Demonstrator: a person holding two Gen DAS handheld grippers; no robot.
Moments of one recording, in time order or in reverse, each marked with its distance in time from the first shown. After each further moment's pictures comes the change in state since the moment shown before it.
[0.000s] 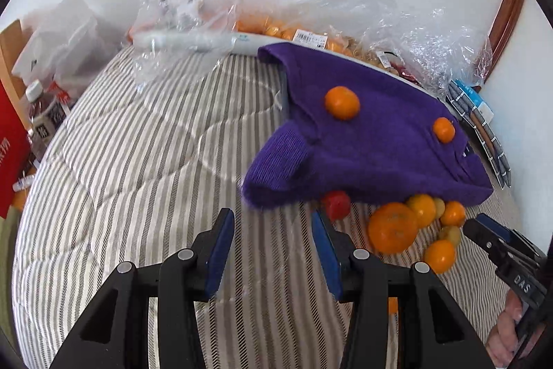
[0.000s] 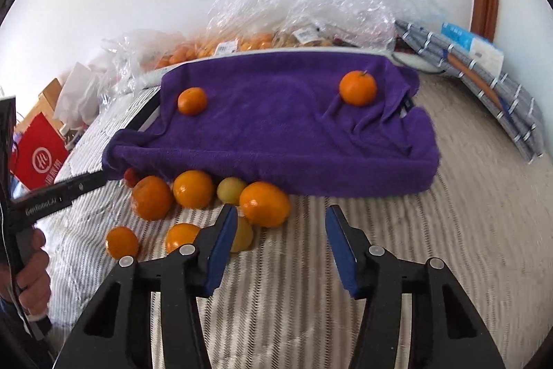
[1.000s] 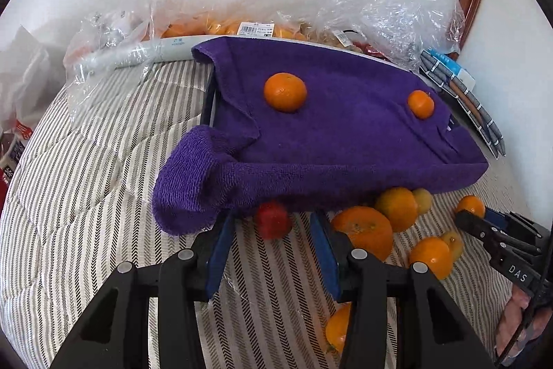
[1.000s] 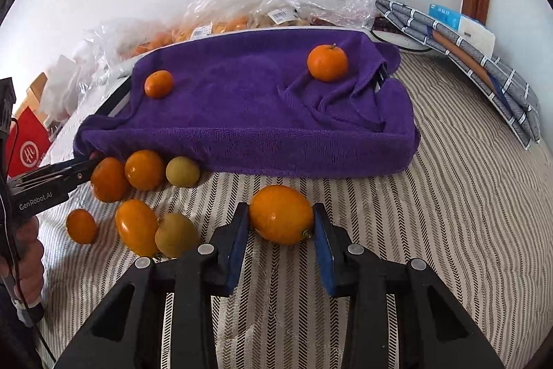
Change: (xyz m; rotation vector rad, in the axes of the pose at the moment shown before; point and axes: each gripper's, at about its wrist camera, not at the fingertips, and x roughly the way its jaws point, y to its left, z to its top) left arm 0.024 -0.050 0.005 0.161 0.003 -0.030; right arm 0.015 -0.029 -0.009 -0.011 0.031 -0.058
